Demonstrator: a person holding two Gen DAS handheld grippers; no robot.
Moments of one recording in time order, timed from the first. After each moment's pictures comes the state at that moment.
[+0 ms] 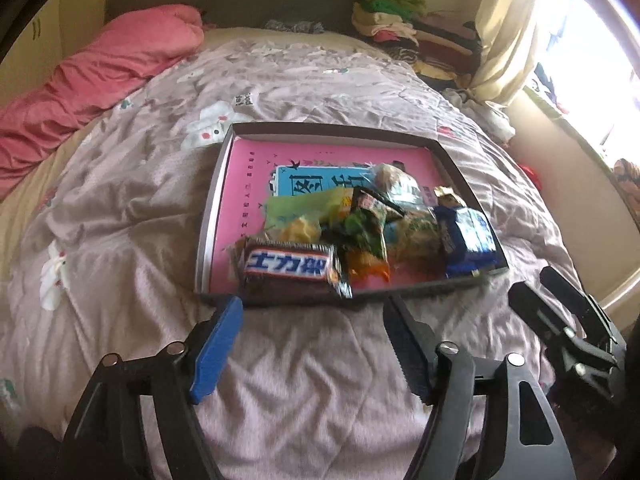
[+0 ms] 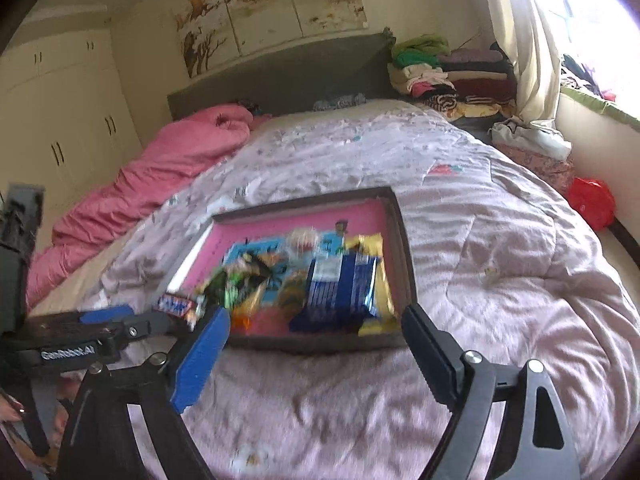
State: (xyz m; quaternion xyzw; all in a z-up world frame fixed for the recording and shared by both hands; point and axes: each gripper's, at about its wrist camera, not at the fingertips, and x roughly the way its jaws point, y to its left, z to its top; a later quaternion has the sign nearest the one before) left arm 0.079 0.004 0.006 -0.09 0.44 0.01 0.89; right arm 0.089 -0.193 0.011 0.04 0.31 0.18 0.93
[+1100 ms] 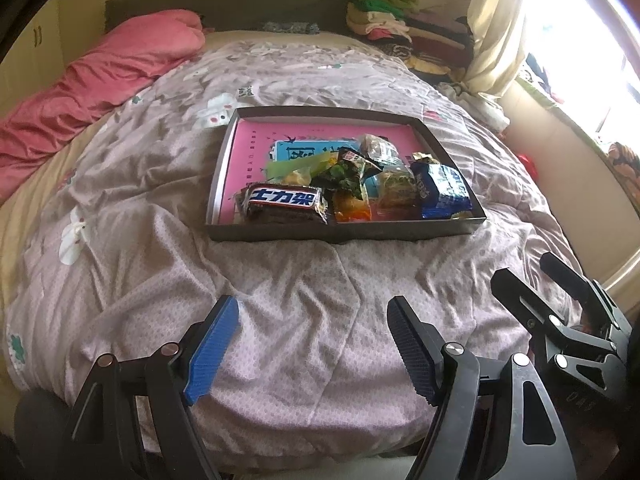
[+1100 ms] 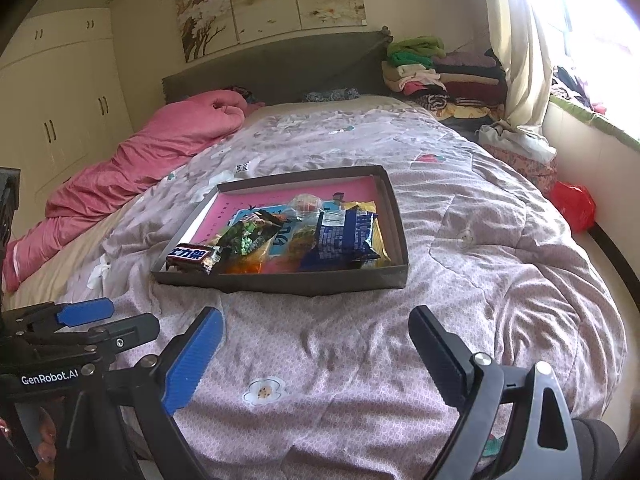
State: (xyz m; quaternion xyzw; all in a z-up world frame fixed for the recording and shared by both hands) left arm 0.020 -0.009 0.006 -0.08 0.44 0.01 0.89; right arm 0.031 -0.189 0.007 0.01 0.32 0.15 0.94
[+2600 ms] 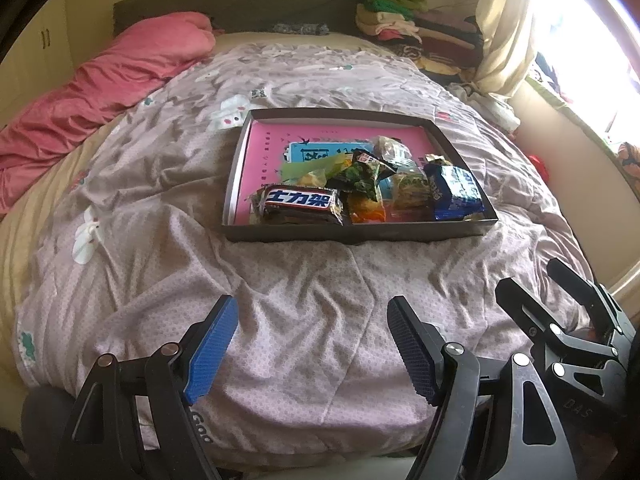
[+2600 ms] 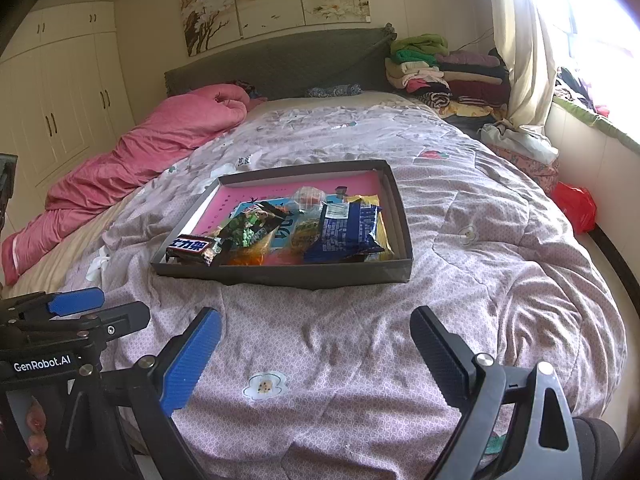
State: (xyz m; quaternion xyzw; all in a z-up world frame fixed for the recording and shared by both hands) left arm 0.018 -0.003 0.008 -0.07 0.44 0.03 0.89; right arm 0.030 -0.188 0.003 0.00 0.32 0.16 0.93
